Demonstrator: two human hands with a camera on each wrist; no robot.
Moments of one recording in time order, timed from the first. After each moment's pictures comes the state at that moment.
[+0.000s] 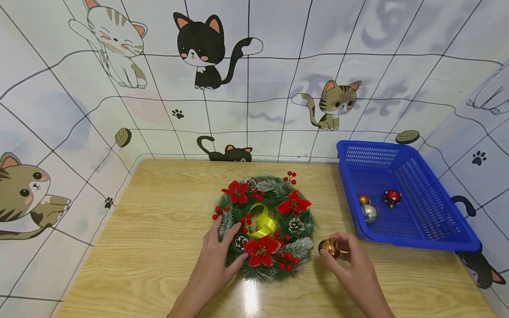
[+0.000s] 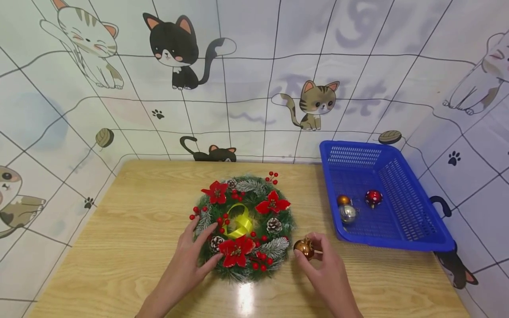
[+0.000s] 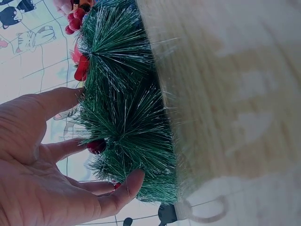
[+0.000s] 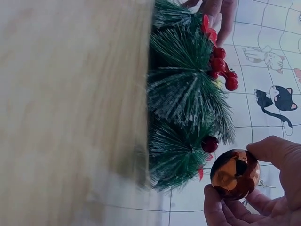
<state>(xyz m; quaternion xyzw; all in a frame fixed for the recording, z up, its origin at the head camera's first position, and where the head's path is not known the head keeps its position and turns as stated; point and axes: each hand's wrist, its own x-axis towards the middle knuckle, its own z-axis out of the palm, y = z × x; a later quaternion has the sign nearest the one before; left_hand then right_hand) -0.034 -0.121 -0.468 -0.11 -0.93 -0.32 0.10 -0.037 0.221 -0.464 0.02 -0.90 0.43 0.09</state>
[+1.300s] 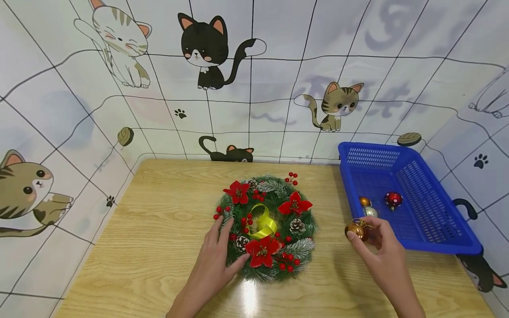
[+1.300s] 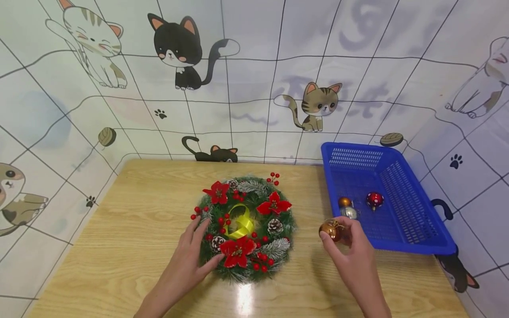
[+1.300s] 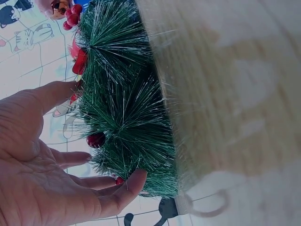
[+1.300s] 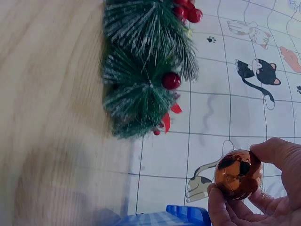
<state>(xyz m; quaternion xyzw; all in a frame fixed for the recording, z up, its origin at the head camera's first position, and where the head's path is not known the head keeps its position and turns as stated) -0.036 -0.123 -0.466 -0.10 -0.94 -0.32 0.09 -0.057 0.261 -0.430 0.02 -0.89 0.42 0.16</state>
